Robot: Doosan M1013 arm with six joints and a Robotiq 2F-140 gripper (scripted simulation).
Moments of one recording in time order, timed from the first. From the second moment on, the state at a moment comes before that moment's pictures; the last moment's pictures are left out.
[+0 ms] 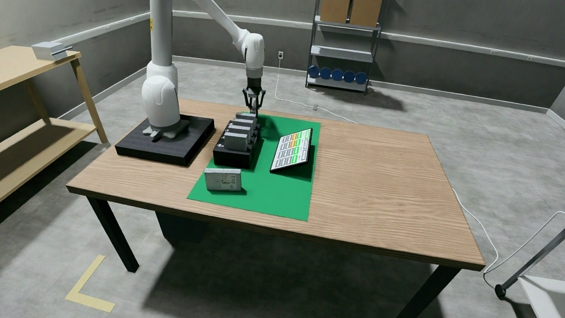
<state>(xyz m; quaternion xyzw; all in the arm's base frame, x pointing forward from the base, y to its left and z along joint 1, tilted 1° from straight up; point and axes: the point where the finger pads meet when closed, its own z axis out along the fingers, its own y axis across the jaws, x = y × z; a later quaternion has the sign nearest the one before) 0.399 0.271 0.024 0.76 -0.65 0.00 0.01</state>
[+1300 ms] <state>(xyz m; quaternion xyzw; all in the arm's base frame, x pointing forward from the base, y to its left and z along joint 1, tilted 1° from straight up) 0.400 0.271 0.096 0.76 -0.65 0.00 0.01</state>
